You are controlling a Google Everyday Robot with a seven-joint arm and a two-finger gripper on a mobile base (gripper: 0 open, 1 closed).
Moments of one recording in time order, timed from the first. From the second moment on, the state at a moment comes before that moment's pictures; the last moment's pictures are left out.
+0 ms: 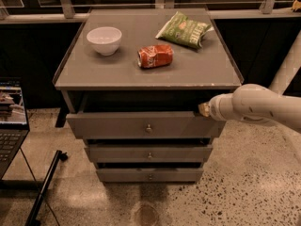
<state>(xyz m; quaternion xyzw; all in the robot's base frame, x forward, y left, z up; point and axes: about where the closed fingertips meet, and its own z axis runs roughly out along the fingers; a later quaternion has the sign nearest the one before) 0.654 -0.240 0.677 -0.15 0.91 0.06 0.38</state>
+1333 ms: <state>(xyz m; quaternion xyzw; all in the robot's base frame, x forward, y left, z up) 0.627 -0.247 0.675 -0.11 0.93 0.16 0.32</state>
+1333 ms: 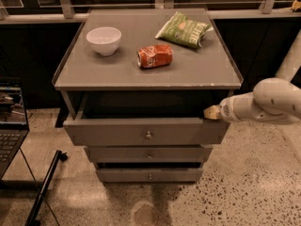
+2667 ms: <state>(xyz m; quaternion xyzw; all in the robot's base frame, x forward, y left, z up) 0.600 -0.226 0.703 -0.12 0.91 0.29 0.27</state>
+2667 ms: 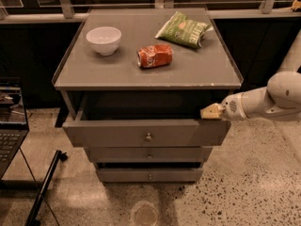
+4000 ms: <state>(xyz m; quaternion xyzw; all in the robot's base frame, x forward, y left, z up) 0.616 -0.206 0.656 -0.11 0.92 0.28 0.23</state>
